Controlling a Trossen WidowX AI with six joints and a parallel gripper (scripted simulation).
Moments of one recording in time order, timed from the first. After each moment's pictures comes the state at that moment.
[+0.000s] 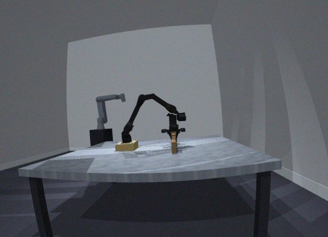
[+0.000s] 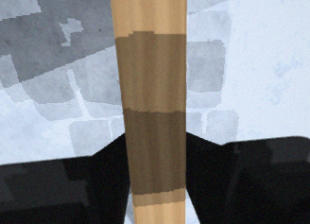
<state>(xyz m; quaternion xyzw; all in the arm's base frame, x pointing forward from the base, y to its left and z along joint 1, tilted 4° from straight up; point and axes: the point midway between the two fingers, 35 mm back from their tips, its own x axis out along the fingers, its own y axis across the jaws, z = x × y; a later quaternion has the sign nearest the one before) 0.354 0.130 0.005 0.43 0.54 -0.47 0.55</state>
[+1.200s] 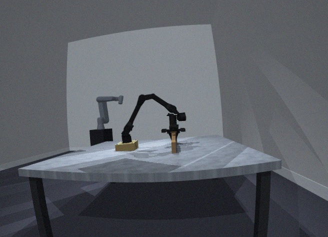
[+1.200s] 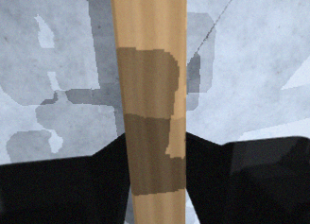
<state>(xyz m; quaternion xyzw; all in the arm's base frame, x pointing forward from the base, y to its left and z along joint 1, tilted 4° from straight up) 0.353 0.133 0.005 0.43 0.54 -0.47 0.55</state>
